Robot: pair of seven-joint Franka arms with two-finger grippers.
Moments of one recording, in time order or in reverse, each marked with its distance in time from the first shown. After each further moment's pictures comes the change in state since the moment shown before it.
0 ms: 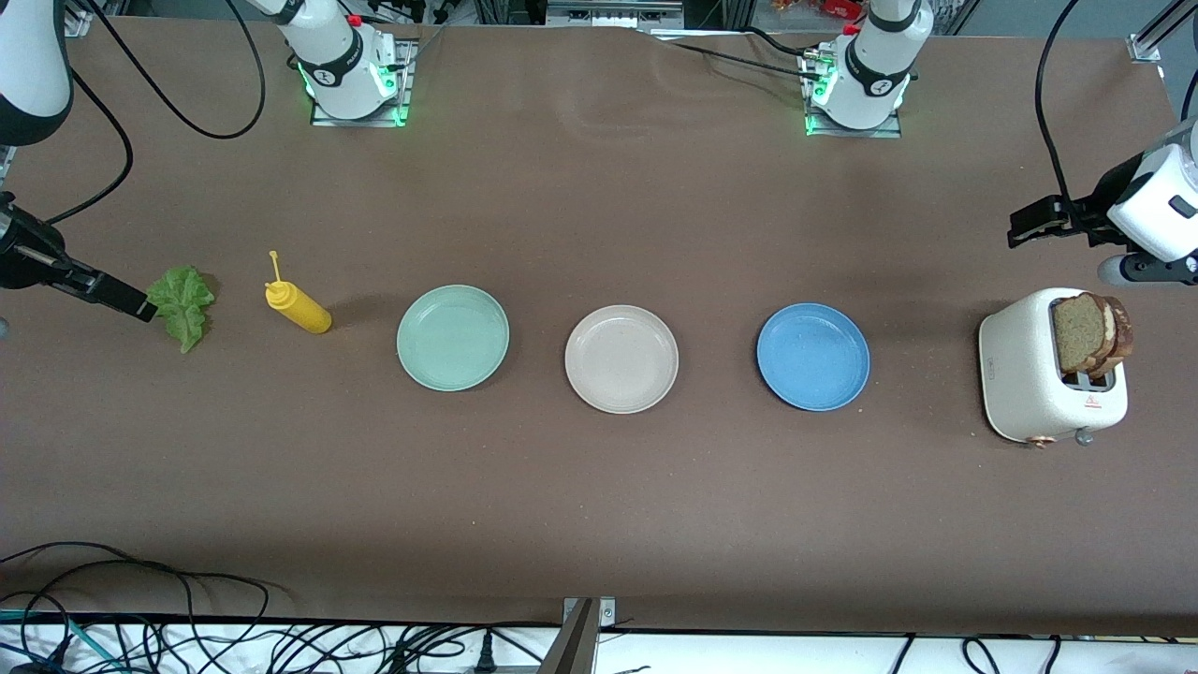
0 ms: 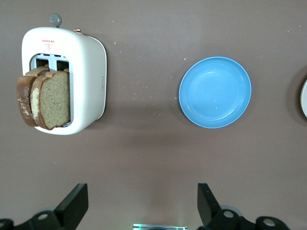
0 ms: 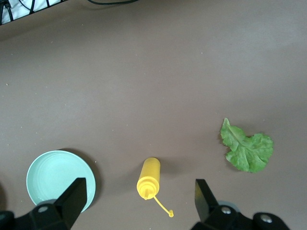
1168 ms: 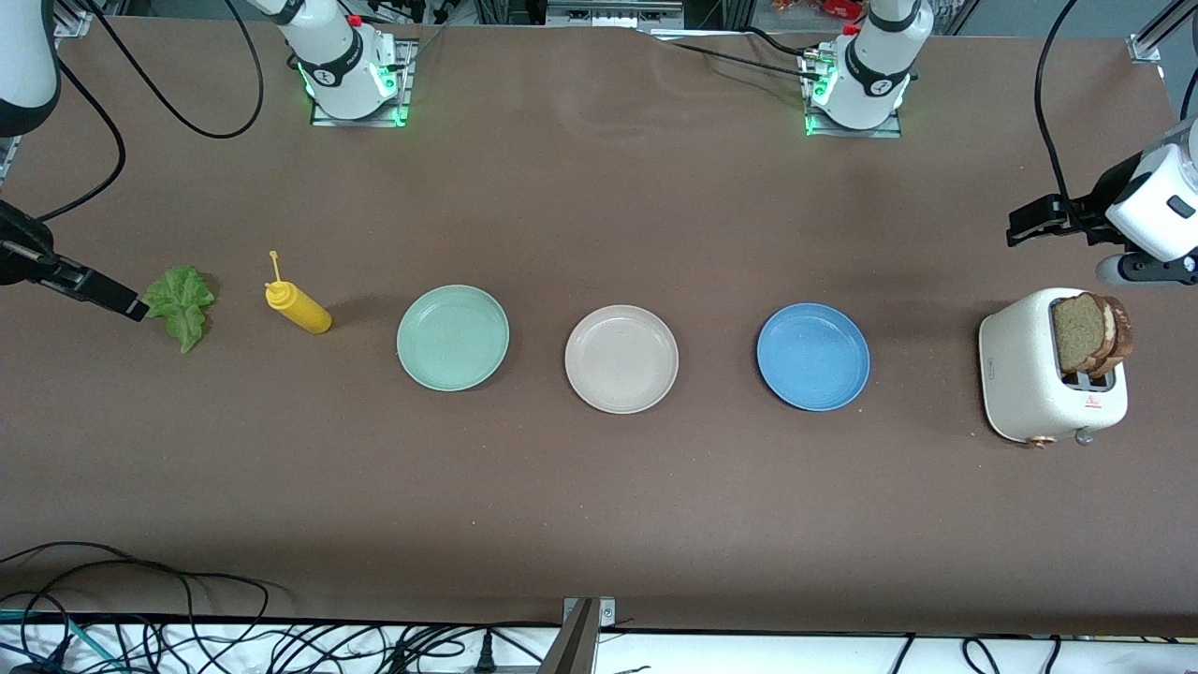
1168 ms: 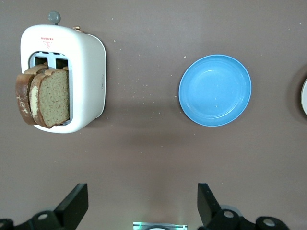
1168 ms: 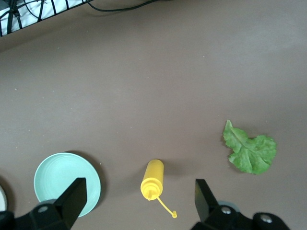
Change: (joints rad) left arm 0.000 0.000 -0.001 -0.001 0.000 -0.007 0.000; right arm 0.000 -0.006 -0.012 0.011 0.026 0.001 -0.001
